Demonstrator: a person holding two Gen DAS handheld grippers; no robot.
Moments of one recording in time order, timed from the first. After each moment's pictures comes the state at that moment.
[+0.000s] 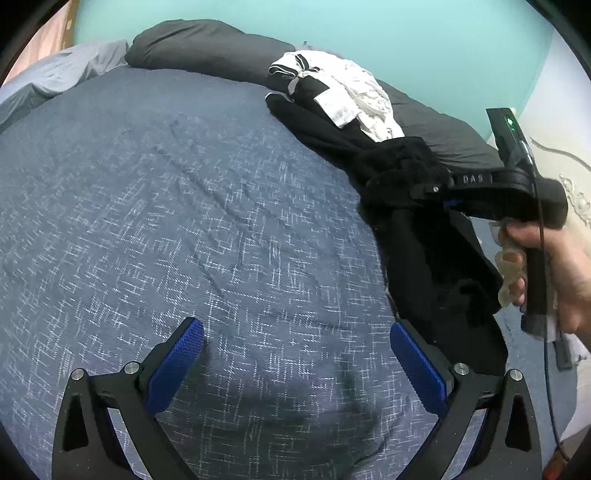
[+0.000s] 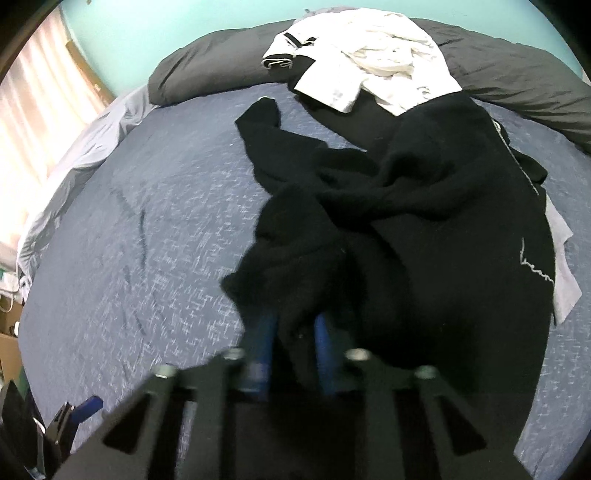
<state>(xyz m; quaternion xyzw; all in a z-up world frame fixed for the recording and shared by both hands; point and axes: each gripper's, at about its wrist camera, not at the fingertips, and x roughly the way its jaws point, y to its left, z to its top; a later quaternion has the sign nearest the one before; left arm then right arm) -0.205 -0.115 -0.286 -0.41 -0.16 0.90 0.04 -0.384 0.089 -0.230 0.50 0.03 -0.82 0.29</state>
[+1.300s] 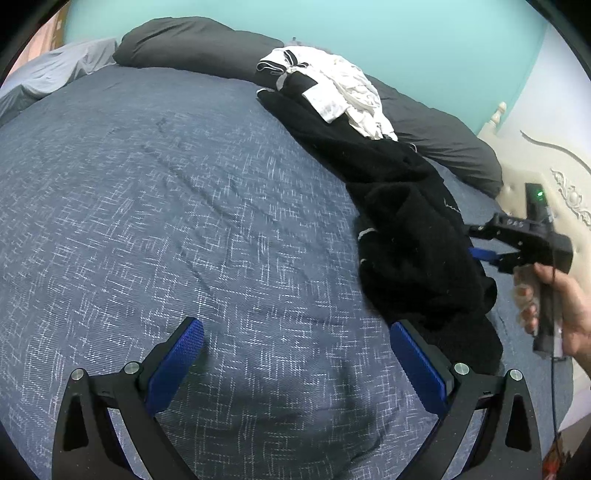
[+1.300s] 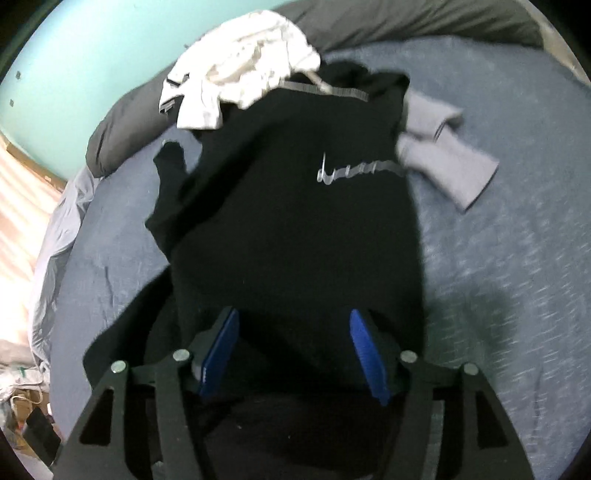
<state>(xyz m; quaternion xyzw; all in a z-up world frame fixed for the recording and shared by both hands) -0.206 -0.115 -0.286 -0.41 -0.16 0.89 0.06 -0.390 0.211 -0.264 0.53 -0.12 -0.82 0.18</state>
